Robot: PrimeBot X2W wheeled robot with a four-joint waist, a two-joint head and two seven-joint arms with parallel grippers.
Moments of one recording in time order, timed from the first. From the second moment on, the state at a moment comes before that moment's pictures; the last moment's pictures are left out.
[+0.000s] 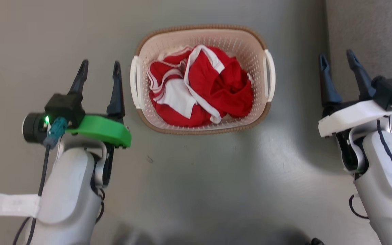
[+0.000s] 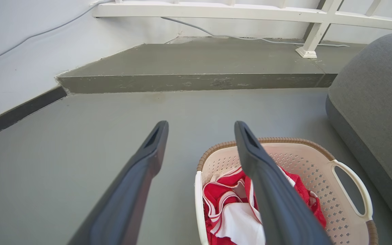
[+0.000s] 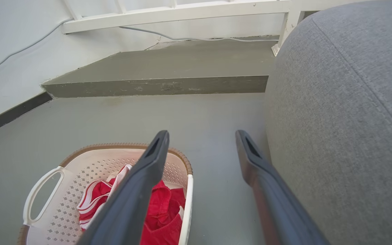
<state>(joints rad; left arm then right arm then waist) -0.48 0.09 -0.33 0.29 -0.34 0.09 -0.24 -0.40 -0.22 0.23 0.30 0.31 -0.02 -0.25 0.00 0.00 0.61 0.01</state>
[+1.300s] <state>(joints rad) -0.92 0.04 -0.33 0.77 -0.44 -0.07 -0.11 -0.78 -0.11 0.29 0.68 0.31 0.06 -0.23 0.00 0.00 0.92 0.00</state>
